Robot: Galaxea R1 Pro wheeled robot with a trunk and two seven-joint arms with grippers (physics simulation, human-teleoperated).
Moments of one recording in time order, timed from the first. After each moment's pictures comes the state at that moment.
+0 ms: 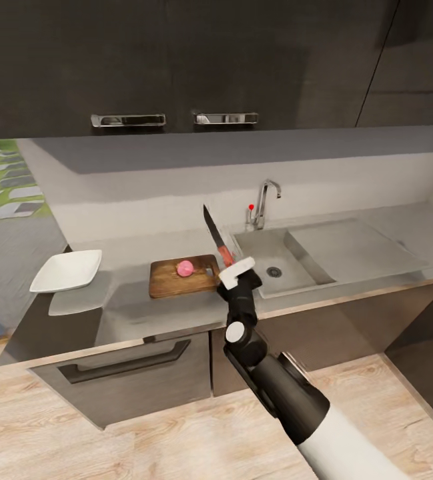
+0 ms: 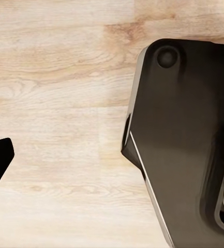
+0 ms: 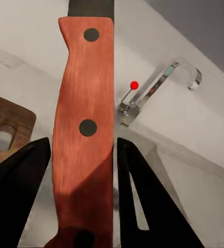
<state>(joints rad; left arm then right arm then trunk) 0.42 0.05 -0.24 -0.39 0.36 -0.67 0.17 -0.68 0.11 0.67 -1.35 0.33 0.59 -0.48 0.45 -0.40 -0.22</state>
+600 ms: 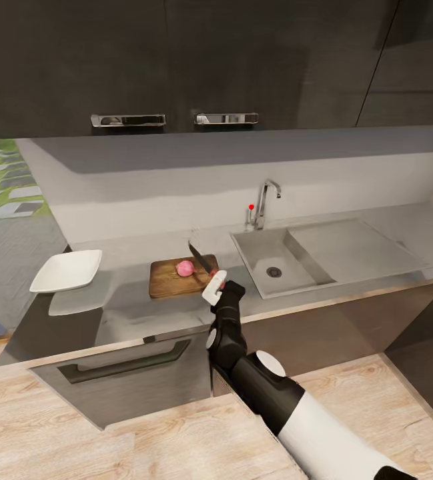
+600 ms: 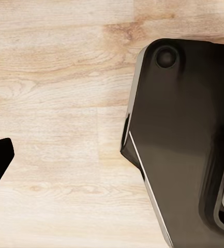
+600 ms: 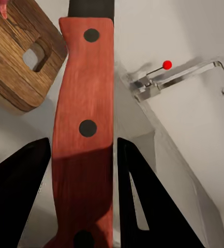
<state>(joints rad) 0.42 0.04 -0.24 -0.38 0.36 -0.67 0.17 -0.74 0.17 0.74 -1.11 0.62 0.78 -0.28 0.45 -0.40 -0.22</state>
